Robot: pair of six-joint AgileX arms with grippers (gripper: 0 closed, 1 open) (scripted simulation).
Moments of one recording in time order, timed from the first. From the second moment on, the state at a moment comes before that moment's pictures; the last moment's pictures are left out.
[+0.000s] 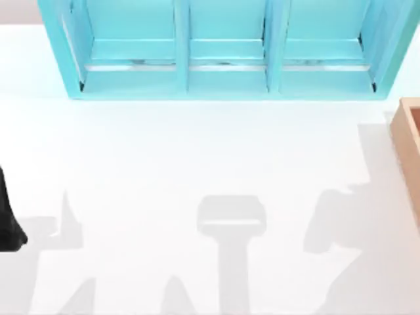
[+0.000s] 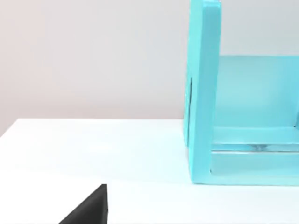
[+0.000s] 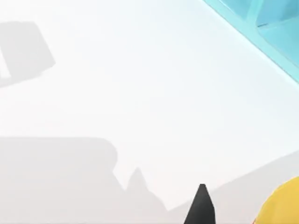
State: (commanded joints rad) left arm 0.00 0.00 0.00 0.00 0.00 0.00; right arm -0.40 1.76 0.95 -0.51 -1.12 -1.34
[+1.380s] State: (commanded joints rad) left arm 0.00 0.00 0.00 0.00 0.00 0.00; right arm -0.92 1.78 1.05 -1.05 -1.13 -1.82
